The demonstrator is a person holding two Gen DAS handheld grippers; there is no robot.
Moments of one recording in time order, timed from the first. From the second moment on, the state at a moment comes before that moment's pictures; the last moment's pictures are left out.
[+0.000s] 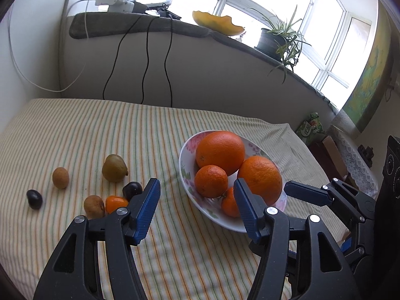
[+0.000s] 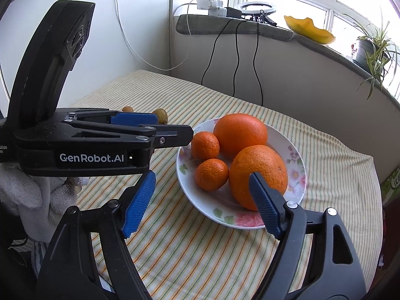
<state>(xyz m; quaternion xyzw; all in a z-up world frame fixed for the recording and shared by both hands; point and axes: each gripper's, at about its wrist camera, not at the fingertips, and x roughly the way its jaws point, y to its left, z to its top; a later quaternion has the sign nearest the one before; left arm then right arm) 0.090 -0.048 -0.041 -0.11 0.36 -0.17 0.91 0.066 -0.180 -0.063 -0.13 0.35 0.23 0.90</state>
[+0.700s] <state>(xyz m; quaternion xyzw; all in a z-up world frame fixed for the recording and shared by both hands) 0.056 0.065 -0.056 -0.13 0.36 -0.05 0.92 0.072 -0.128 -0.061 -0.12 0.35 0.31 0.88</state>
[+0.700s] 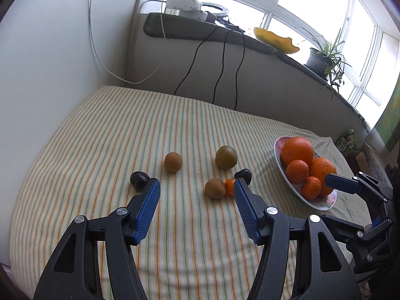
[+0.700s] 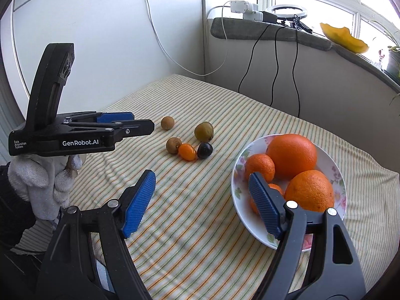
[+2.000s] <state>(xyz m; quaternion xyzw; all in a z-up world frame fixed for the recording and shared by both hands) 0.090 0.110 -0.096 -0.13 0.40 -0.03 0.90 0.151 -0.014 -0.120 -0.22 0.42 0.38 0.79</state>
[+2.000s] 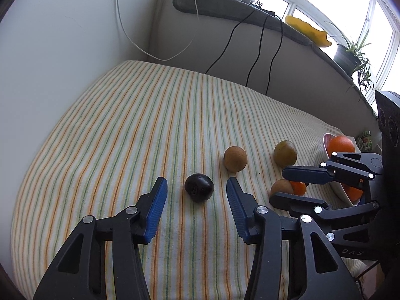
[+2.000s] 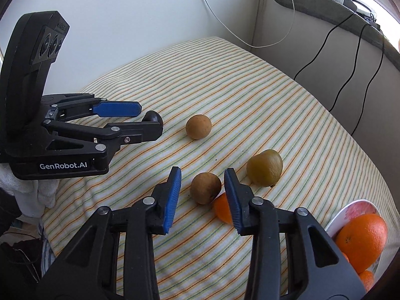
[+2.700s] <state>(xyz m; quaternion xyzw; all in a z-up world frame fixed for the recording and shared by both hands) 0.090 0.106 -0.095 -0.12 0.40 -0.03 0.91 0.146 -0.010 -0.115 -0.25 0.41 0.38 0.79</state>
